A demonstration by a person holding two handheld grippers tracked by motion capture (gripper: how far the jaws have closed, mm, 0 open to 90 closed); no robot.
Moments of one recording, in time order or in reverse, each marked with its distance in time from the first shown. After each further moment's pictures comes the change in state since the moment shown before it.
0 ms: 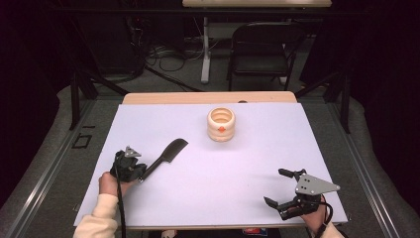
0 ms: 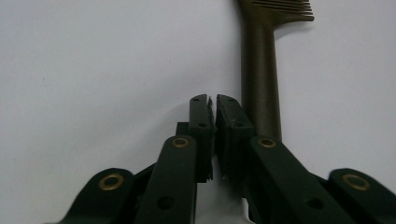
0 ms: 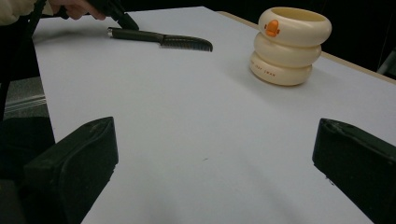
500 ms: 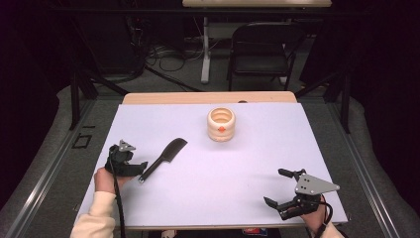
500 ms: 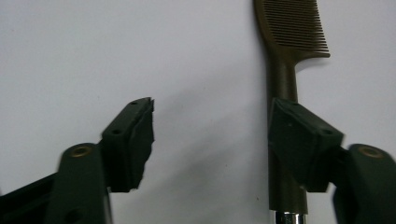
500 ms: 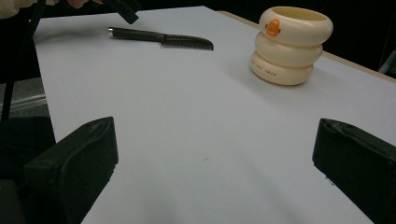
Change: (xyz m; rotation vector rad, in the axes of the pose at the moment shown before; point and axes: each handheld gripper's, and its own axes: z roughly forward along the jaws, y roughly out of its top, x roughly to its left) left arm 0.007 0.015 -0.017 -0.024 0.074 -0.022; right arm 0.000 0.000 0.001 -0.001 0.002 0.001
